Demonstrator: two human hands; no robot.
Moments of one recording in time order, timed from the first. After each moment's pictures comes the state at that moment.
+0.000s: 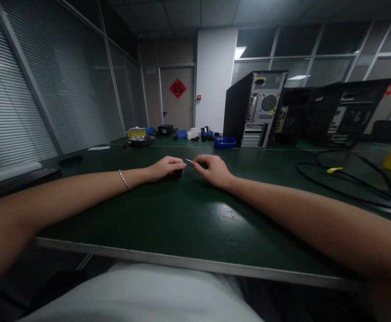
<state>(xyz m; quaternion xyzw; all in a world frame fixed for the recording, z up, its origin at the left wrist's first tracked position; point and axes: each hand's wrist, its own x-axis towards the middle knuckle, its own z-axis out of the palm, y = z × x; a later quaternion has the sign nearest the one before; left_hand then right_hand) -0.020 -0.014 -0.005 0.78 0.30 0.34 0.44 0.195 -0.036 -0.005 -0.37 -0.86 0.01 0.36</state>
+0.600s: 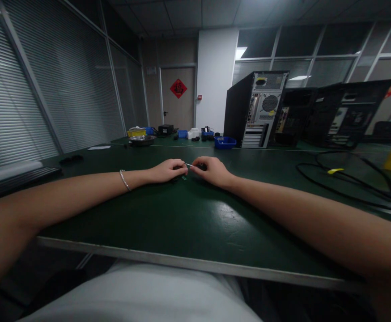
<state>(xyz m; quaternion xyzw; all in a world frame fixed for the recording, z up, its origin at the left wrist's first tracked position) -0.018 -0.016 -0.007 0.89 0.31 0.27 0.19 0.196 -0.028 -0.007 -0.37 -0.88 0.04 0.31</state>
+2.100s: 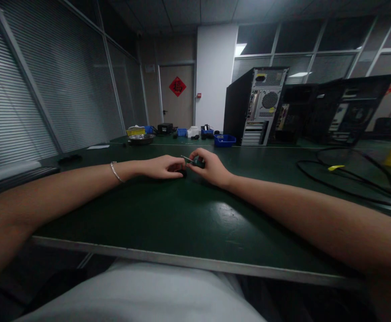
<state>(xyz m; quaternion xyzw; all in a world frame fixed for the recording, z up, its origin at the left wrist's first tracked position) -0.034 -0.017 0.021 0.96 0.24 0.12 0.12 0.191 -0.031 -0.011 -0.29 -0.86 0.05 0.42</state>
